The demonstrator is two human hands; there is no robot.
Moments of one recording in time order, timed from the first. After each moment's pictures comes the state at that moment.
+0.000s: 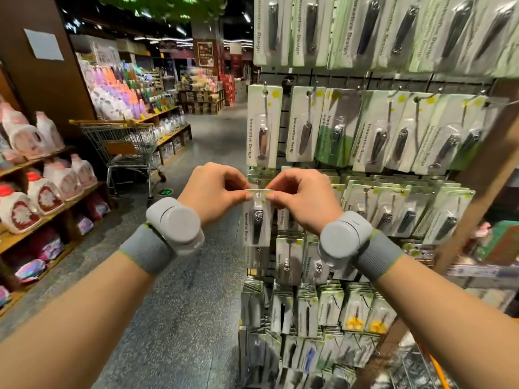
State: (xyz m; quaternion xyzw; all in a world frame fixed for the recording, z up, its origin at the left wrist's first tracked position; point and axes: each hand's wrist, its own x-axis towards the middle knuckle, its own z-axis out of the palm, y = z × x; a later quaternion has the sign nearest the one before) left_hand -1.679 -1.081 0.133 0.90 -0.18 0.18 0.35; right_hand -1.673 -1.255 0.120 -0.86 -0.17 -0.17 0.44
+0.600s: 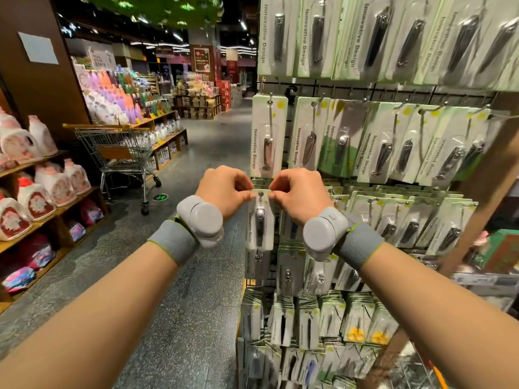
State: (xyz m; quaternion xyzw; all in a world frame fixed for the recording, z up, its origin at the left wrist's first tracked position) left_hand -1.643 -1.090 0.131 0.92 -0.11 0.20 0.31; right_hand -1.643 -1.245 0.128 -0.92 -0.12 -0.19 0.31
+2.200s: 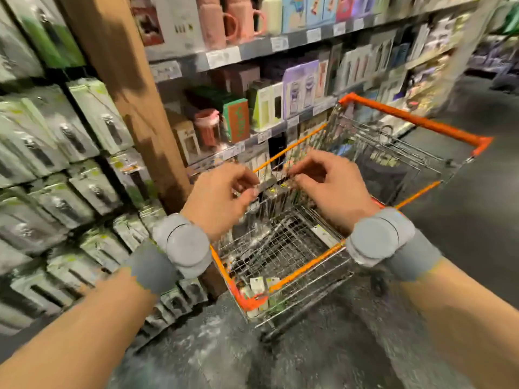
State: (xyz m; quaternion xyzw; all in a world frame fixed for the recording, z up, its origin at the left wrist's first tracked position) left_hand -1.872 -1.519 0.023 0.81 -0.49 0.02 0.34; right_hand -1.995 -1.667 0.024 -0.86 0.21 -0.26 0.38
